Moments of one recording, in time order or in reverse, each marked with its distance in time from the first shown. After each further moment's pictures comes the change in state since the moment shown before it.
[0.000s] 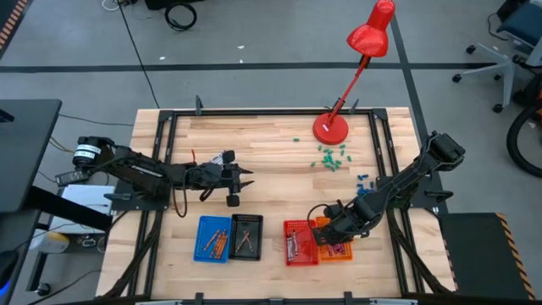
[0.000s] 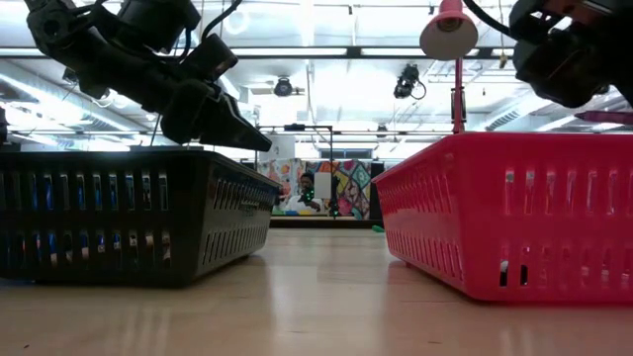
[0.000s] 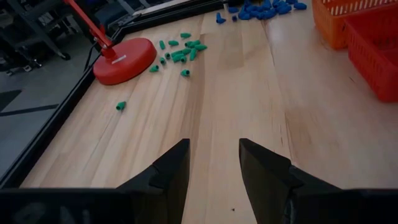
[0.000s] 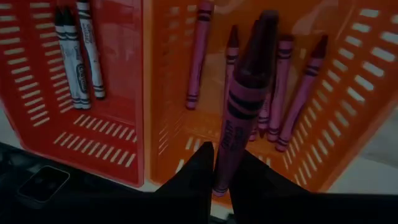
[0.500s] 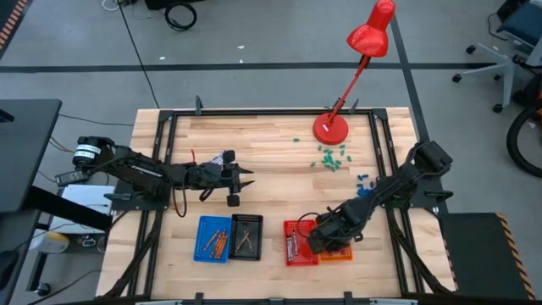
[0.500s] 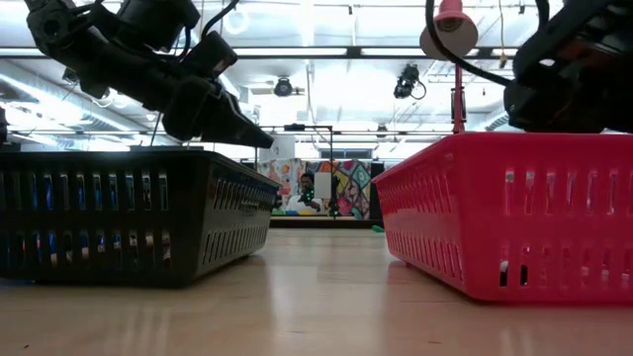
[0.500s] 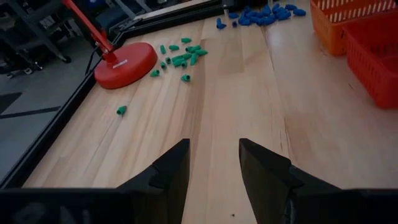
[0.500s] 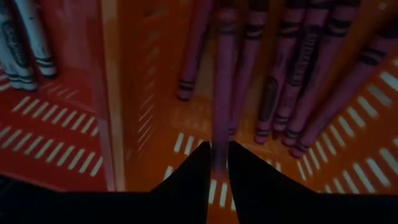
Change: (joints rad) left arm 0.000 0.000 0.000 0.018 0.002 -0.001; right arm -0.036 0.156 0.000 0.118 -0.182 -0.104
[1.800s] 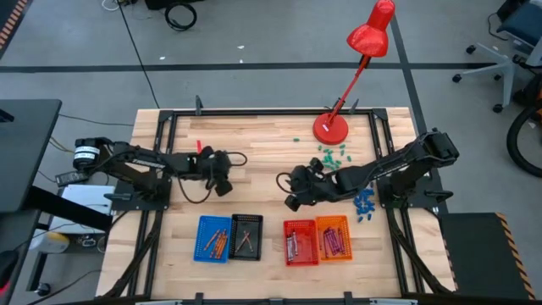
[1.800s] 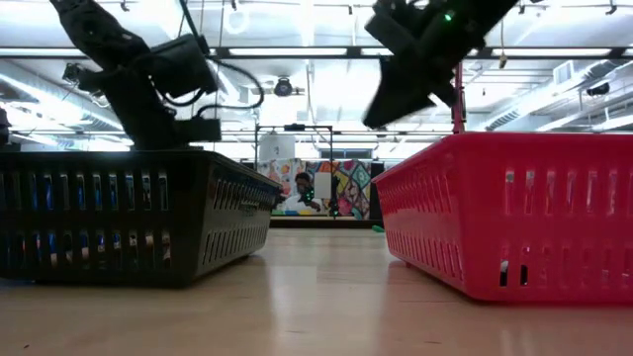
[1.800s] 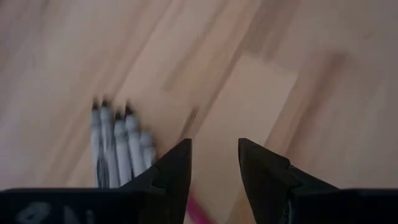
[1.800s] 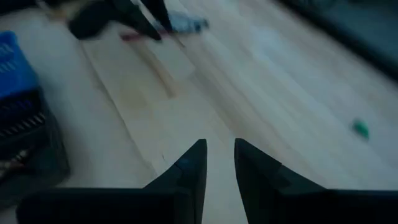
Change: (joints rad) left arm 0.174 -0.006 0.090 -0.765 -0.053 -0.441; right arm -0.284 -0.124 0.070 0.206 0.950 -1.253
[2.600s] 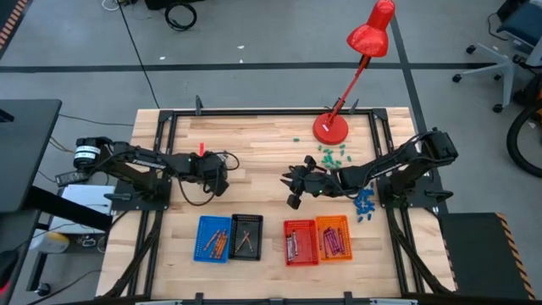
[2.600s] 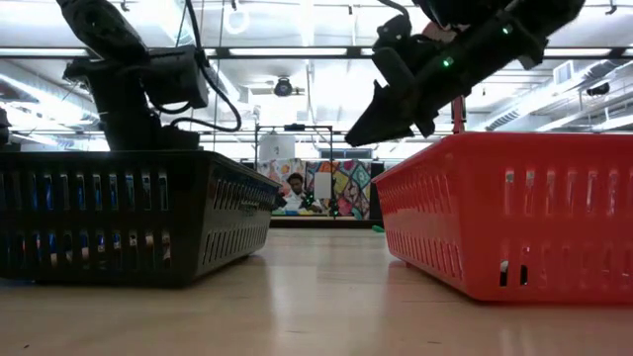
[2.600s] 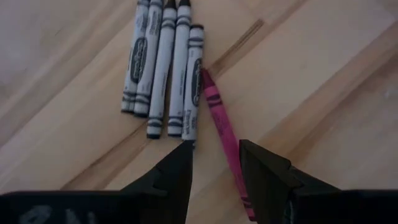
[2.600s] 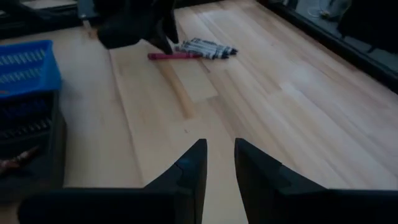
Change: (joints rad) left arm -0.034 0.007 0.040 -0.306 -0.026 -0.443; right arm -0.088 0.001 -0.268 0.589 -0.127 -0.314
